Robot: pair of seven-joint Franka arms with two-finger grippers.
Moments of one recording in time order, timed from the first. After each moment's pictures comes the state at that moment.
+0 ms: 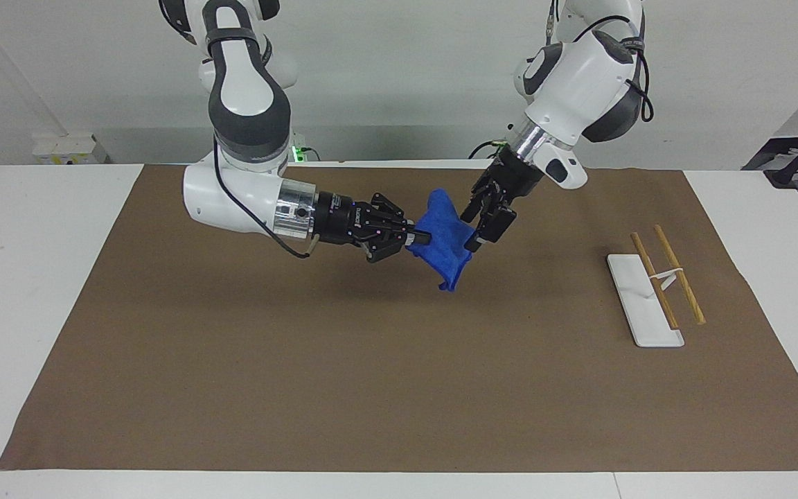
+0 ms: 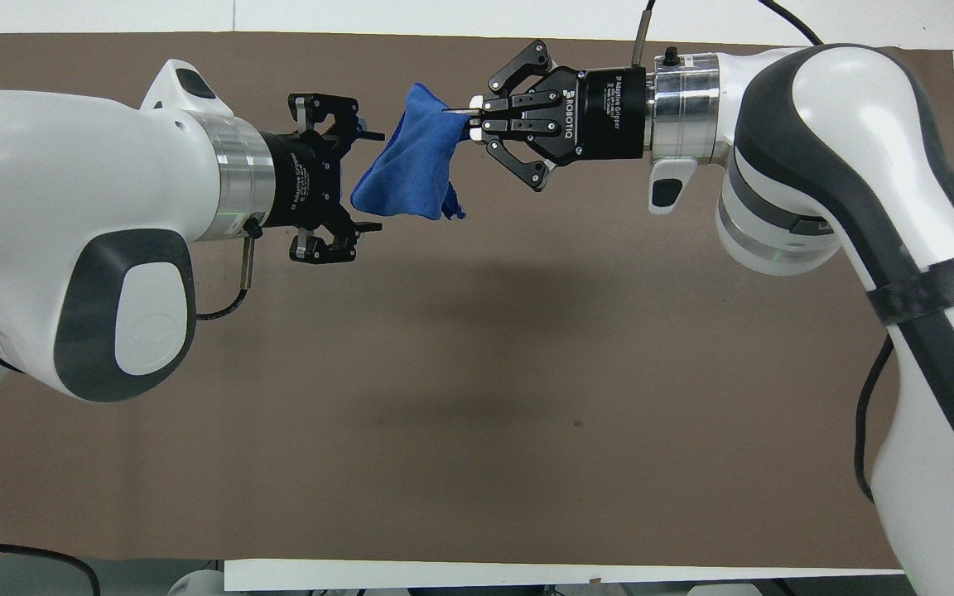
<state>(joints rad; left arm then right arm) -0.13 0.05 -0.43 -1.80 -0.40 2.30 -1.72 0.24 0.31 0.05 -1.60 1.43 1.99 1.17</state>
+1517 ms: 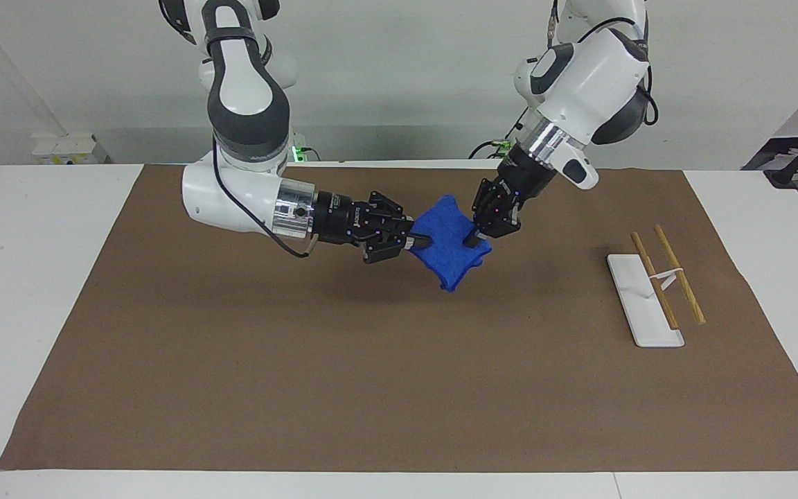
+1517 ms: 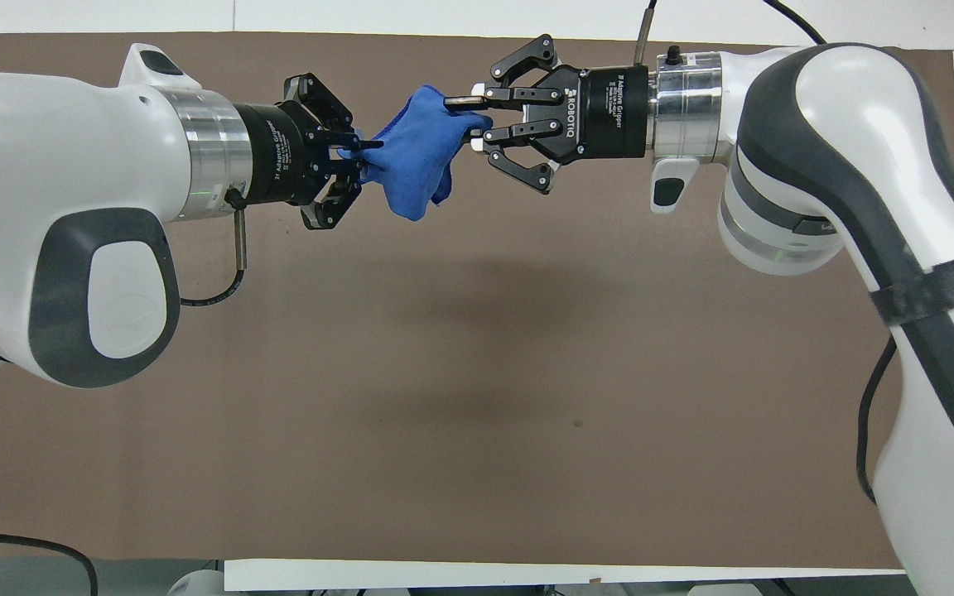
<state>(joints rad) -0.11 0.06 -0.42 -1.76 -0.45 2.30 -1.77 0.24 0.31 0.04 -1.60 1.43 1.99 1.15</state>
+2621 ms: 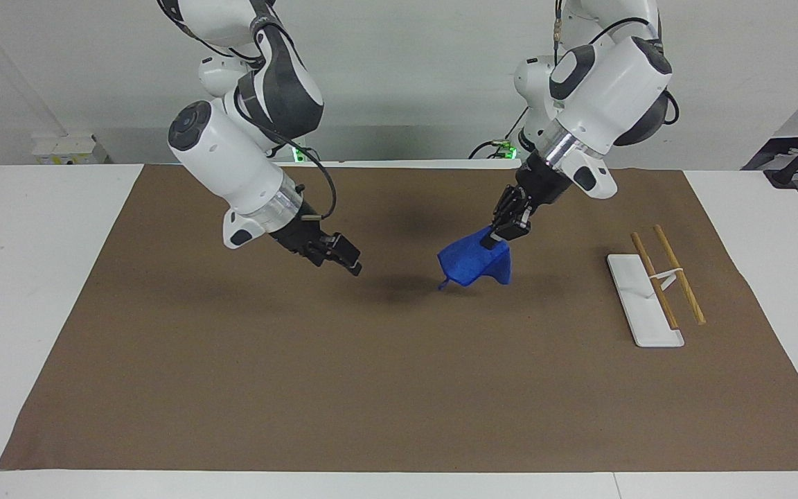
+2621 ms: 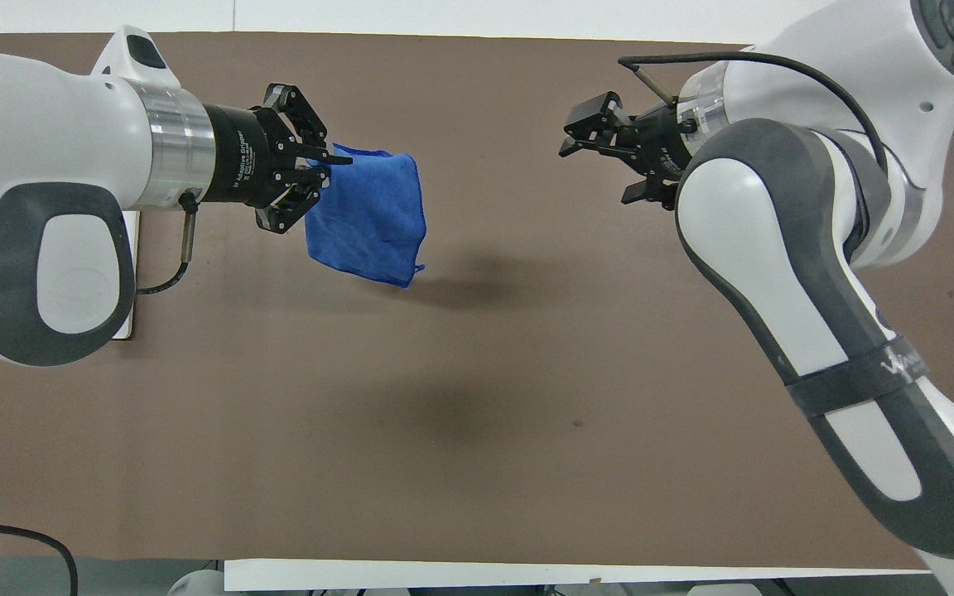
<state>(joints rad) -0.10 0.06 -0.35 -1.76 -0.45 2.17 -1.45 0.19 0.25 0.04 -1.60 0.34 1.95 0.55</state>
